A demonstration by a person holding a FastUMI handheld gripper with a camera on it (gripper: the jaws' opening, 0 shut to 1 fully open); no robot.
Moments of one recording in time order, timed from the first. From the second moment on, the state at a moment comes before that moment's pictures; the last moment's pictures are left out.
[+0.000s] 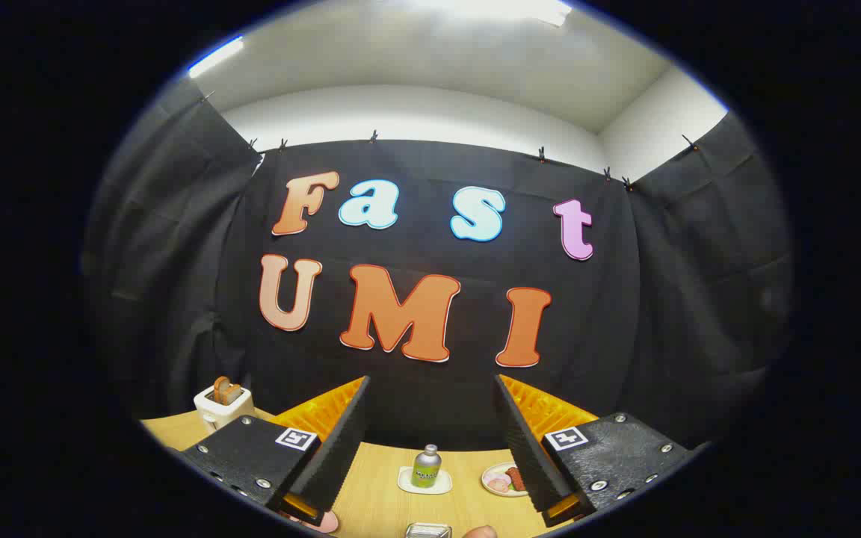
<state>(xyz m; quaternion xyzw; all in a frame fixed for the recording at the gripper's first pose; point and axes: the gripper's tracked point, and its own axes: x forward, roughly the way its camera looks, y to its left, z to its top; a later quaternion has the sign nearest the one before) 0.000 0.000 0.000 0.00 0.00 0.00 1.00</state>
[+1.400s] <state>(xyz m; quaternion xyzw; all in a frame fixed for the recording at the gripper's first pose) 0.000 0.011 -0.060 0.00 0.07 0.00 1.00</state>
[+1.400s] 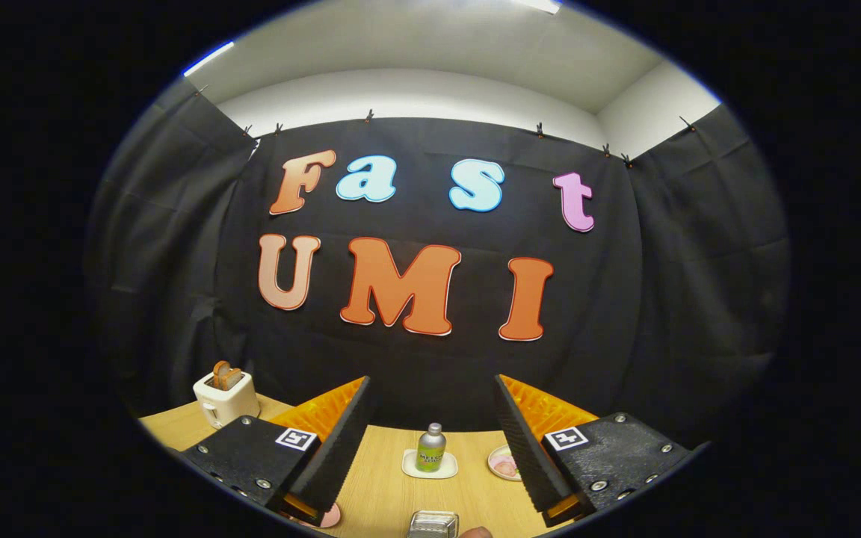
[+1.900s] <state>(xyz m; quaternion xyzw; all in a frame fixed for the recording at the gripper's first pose) -0.021 0.104 -0.158 0.02 0.19 0.08 0.98</state>
